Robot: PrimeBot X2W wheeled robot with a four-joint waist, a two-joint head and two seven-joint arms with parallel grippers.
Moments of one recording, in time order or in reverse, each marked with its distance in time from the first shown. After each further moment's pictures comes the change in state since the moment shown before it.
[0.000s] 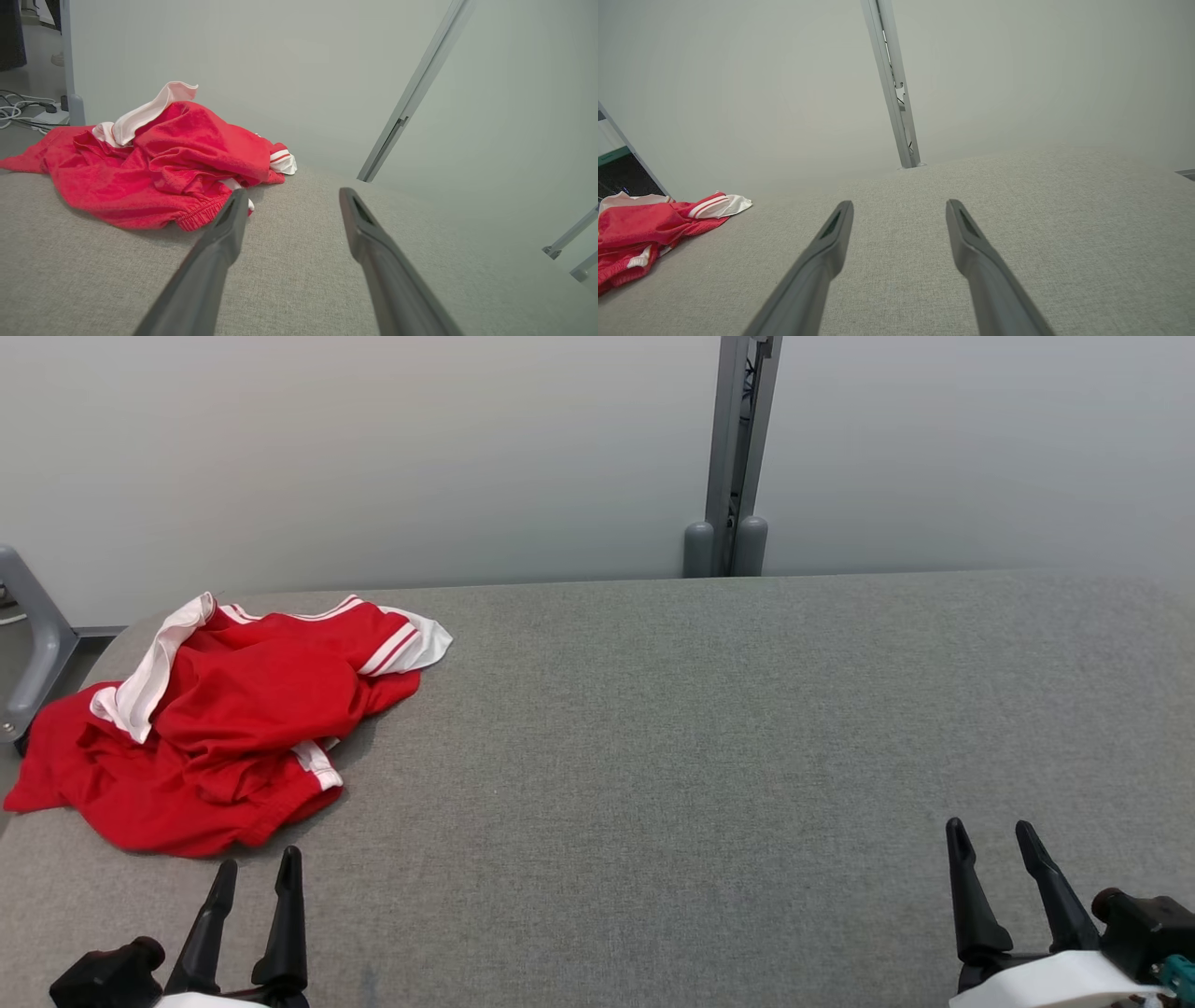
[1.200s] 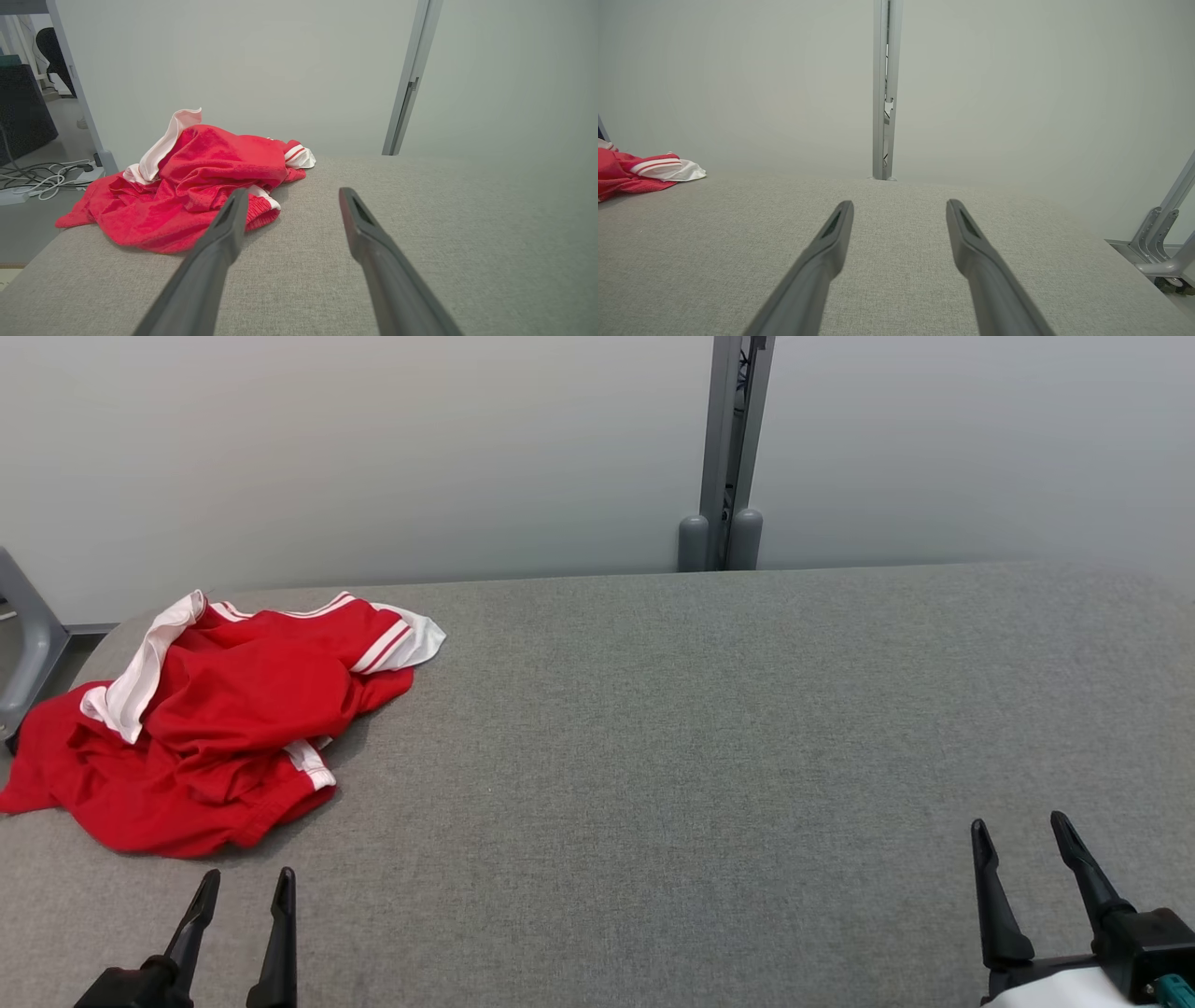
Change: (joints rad) left arm 0.030 0.011 0.033 -0.001 0.286 -0.001 -0.072; right arm 0.019 -0.007 -0.060 -0.020 -0.278 0.001 -0.074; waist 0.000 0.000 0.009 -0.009
